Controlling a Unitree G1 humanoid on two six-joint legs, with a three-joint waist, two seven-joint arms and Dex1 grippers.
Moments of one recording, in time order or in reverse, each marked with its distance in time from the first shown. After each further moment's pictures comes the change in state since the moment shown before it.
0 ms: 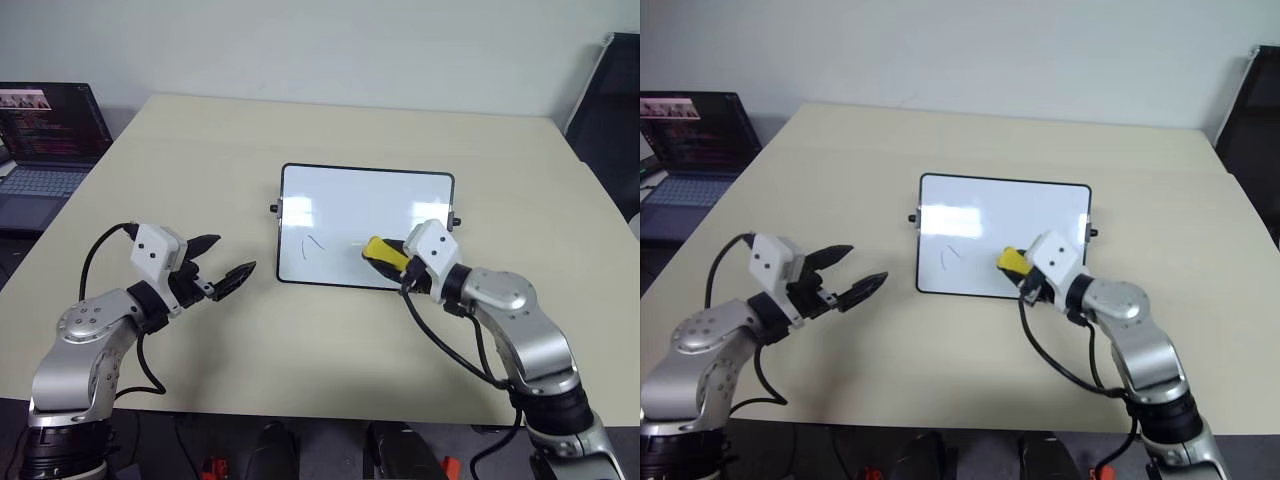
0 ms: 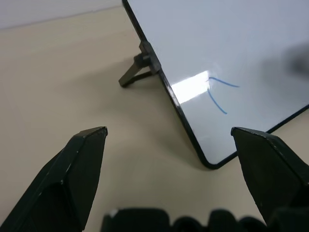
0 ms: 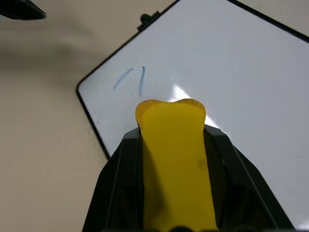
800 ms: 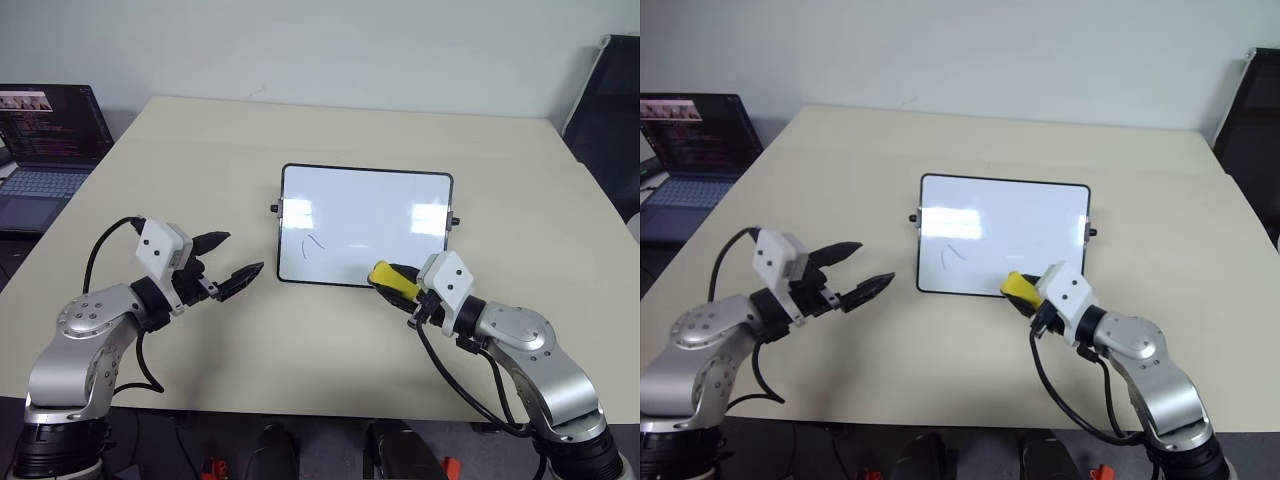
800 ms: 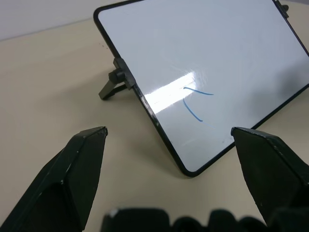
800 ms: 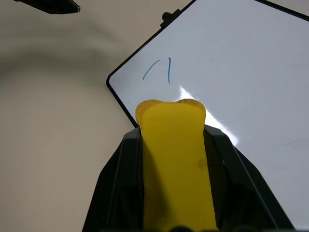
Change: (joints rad) left arm -0.010 0.055 -0.050 -0.029 -0.001 0.002 -0.028; right arm 0.155 -0.078 0.026 -0.107 0.066 -0.037 -0.064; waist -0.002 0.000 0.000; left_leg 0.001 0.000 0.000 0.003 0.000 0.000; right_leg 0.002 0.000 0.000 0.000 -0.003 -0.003
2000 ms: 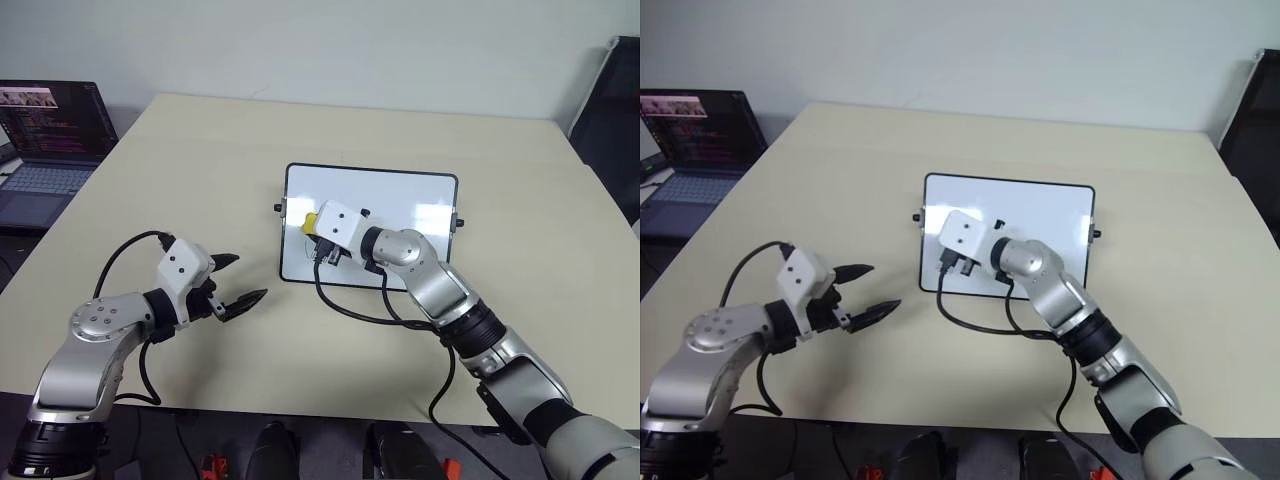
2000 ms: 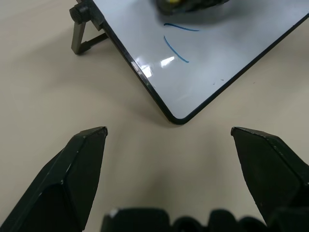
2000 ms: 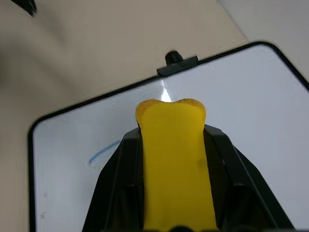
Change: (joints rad) left arm 0.025 0.045 -0.084 0.035 0.114 -0.030 -0.067; right arm -0.661 0.231 0.343 0.807 -0.358 -0.223 -0.082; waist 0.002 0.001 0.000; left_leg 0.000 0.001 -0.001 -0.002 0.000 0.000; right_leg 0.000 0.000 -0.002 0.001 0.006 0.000
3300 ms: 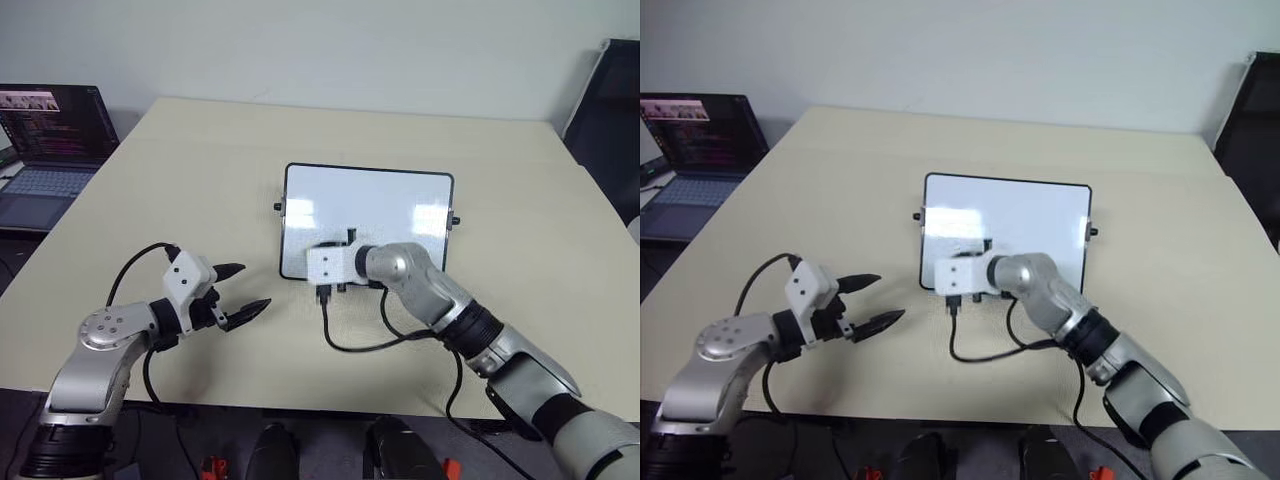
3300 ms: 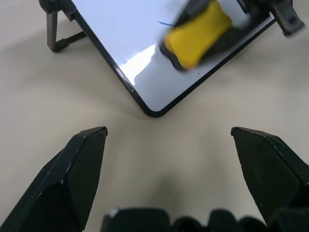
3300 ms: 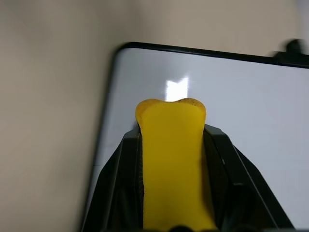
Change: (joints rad) left arm 0.010 -0.038 -0.022 0.096 0.000 -0.119 -0.060; right arm 0.013 -0.050 0.159 0.012 -0.240 -0.160 0.167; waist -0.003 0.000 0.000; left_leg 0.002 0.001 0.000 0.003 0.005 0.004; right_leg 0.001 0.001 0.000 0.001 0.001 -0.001
